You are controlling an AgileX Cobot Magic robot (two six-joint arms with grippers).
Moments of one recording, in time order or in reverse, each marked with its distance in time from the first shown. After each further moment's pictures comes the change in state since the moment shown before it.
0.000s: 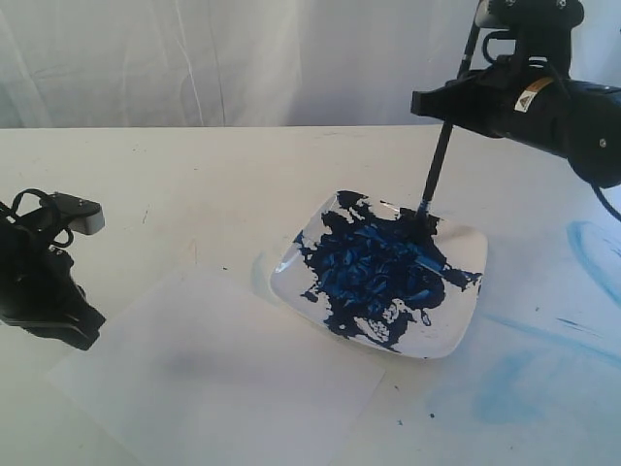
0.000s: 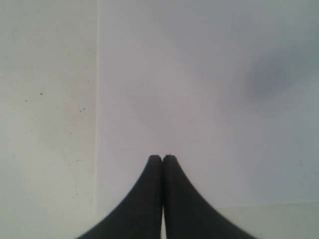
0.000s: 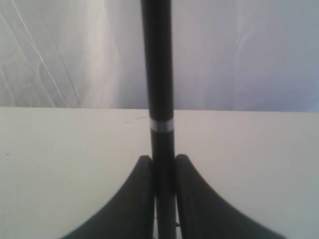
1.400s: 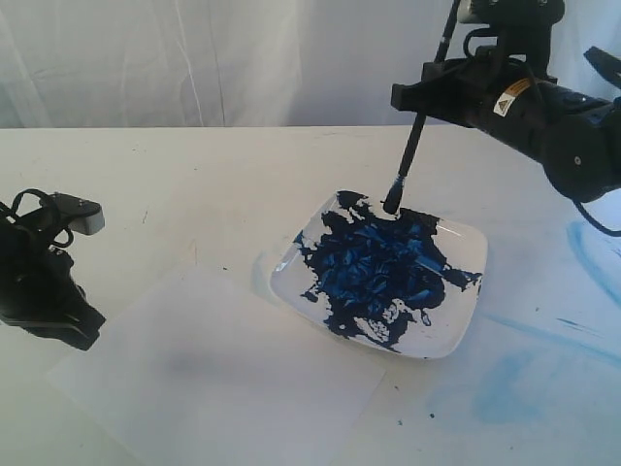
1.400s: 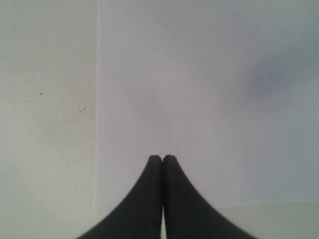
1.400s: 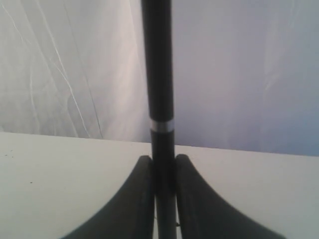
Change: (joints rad) left arm 0.000 0.000 0.000 0.000 0.000 0.000; right arm 0.029 0.049 0.002 -0.042 -0.197 0.035
